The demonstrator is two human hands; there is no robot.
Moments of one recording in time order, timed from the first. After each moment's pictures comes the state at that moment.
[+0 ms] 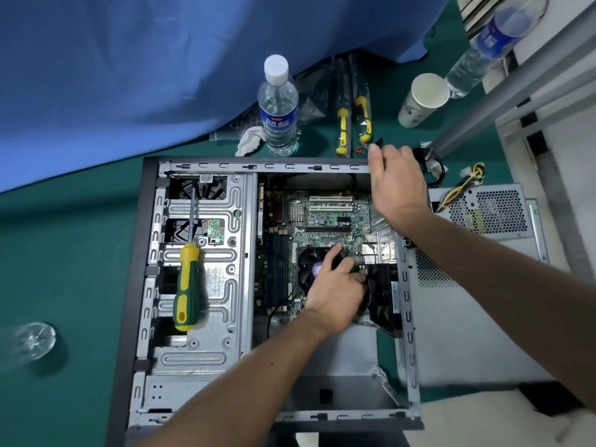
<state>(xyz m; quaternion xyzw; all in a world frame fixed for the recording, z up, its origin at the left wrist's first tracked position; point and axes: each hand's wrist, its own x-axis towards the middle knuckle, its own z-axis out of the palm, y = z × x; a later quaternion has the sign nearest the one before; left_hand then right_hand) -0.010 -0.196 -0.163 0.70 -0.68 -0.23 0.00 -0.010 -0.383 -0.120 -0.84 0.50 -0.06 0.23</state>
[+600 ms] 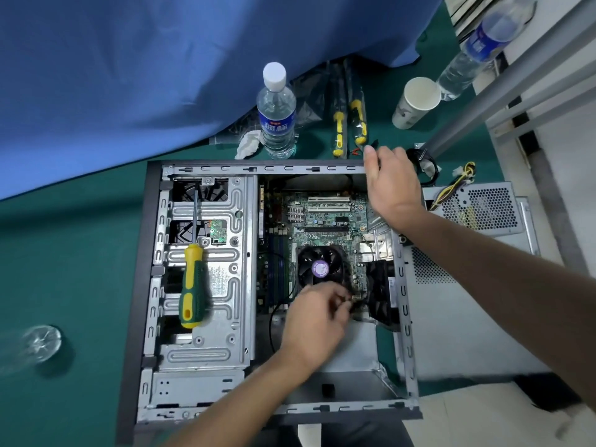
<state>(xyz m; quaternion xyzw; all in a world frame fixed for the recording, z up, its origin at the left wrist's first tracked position) -0.012 -0.142 -0.117 0.78 -0.35 -0.42 0.31 -0.010 -0.382 -0.117 -0.84 0.50 -0.05 0.22</state>
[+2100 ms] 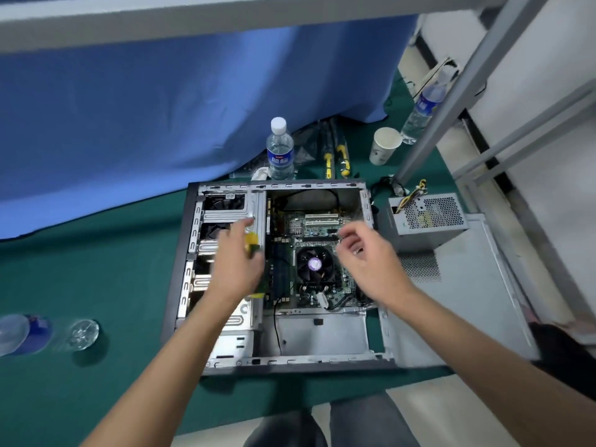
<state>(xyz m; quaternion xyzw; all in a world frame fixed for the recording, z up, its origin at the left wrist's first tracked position) 0.074 -0.098 -0.029 0.87 -0.26 -0.27 0.33 -0.103 -0.241 -0.024 -0.81 0.38 -0.09 0.43</state>
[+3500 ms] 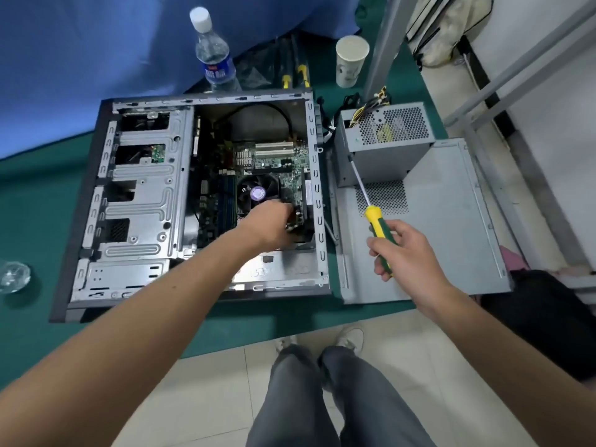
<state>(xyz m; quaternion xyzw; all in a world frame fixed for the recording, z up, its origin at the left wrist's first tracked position) -0.046 -0.177 -0.125 0.78 -0.53 -0.32 -0.02 -0.278 -0.253 -0.094 -0.58 0.52 -0.10 0.61</state>
